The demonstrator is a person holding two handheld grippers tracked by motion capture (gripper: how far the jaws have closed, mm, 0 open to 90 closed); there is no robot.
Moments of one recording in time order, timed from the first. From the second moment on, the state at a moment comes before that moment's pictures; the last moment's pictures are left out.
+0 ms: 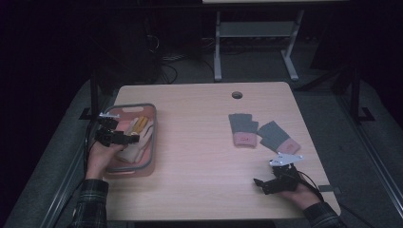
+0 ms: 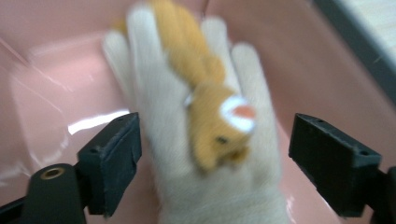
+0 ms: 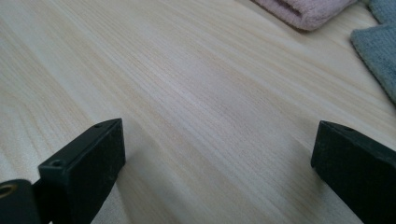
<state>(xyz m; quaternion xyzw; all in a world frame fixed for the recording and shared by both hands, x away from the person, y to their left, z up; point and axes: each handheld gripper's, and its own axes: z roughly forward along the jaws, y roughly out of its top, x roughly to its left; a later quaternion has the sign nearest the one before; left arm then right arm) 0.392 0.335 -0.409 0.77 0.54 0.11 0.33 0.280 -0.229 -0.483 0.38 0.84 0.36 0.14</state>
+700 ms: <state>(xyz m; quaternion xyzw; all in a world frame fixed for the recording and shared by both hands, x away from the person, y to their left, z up) 0.375 0.282 -0.373 0.78 0.46 0.10 0.41 0.280 -0.229 -0.483 0.38 0.84 0.36 0.14</state>
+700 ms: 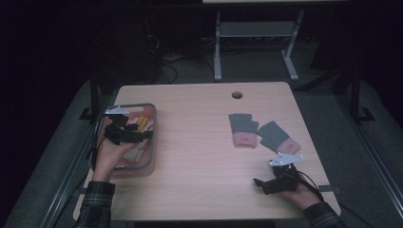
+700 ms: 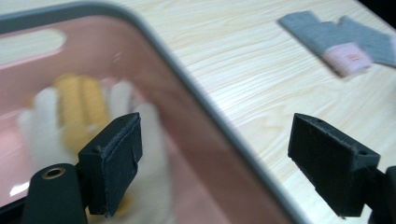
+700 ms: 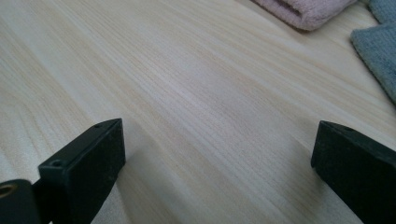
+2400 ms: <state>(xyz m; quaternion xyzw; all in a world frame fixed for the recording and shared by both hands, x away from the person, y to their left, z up) 0.300 0.148 -0.455 0.87 0.29 0.06 0.39 0.288 -0.233 -0.458 0.40 0.84 0.34 0.14</state>
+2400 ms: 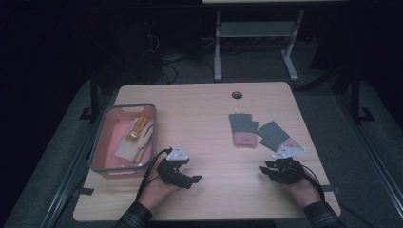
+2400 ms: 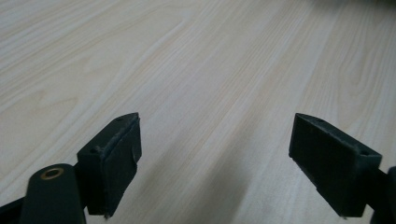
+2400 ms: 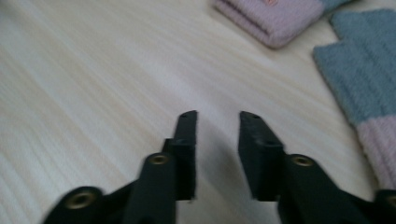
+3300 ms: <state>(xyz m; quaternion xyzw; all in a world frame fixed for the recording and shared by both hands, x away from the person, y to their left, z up) 0.291 0.154 -0.477 0.89 0.25 0.11 0.38 0.367 -0.219 -0.432 0.39 0.83 0.37 0.14</state>
